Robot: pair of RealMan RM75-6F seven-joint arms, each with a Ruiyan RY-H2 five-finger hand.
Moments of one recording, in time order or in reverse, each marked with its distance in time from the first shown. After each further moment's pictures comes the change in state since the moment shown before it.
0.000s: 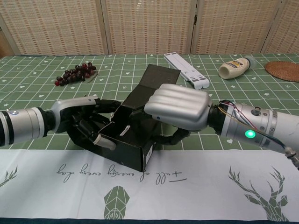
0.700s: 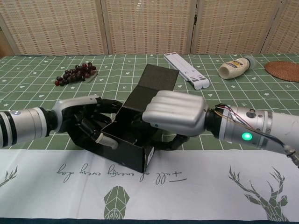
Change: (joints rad) left arm 0.007 -0.007 -0.018 -0.010 -0.019 -0.001 0.007; right arm 0.029 0.018 -0.008 -0.031 0.002 -0.083 -0.032
